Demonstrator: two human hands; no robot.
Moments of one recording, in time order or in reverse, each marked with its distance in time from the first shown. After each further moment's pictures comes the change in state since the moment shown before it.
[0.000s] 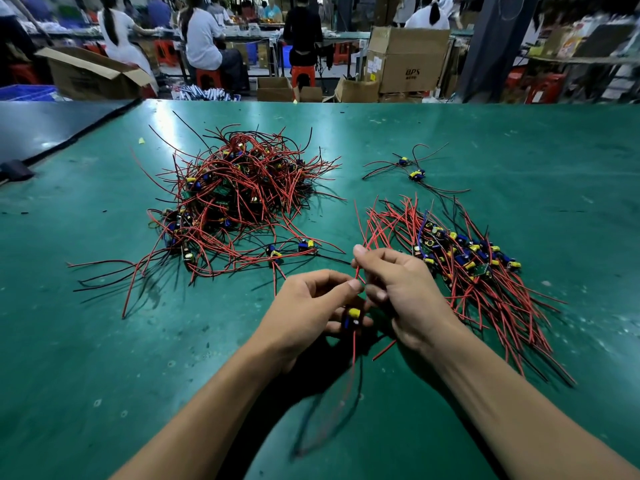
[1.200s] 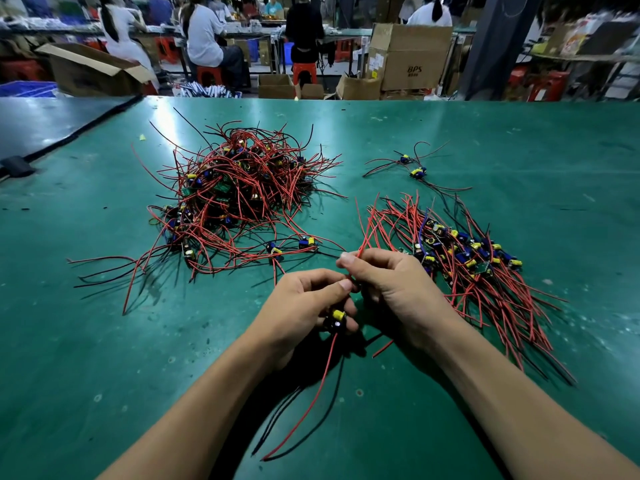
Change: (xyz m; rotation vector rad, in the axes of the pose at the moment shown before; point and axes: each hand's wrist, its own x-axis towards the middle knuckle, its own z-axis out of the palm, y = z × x) left_hand 0.000 -0.002 -0.009 -0.052 -0.039 -0.010; right_hand 0.002 0.006 -0.009 -0.134 -0.150 0.012
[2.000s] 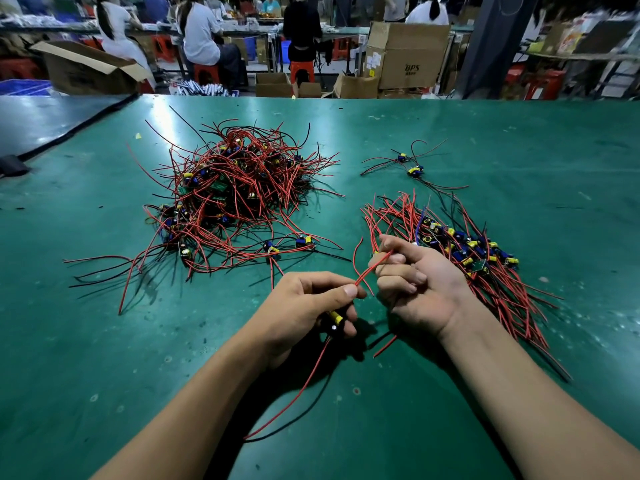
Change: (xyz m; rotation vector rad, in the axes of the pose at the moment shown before) left_hand -0.001 0.001 -0.001 0.037 -0.082 -0.014; right_hand 0.007 -0.031 -0.025 0.881 -0.057 0.465
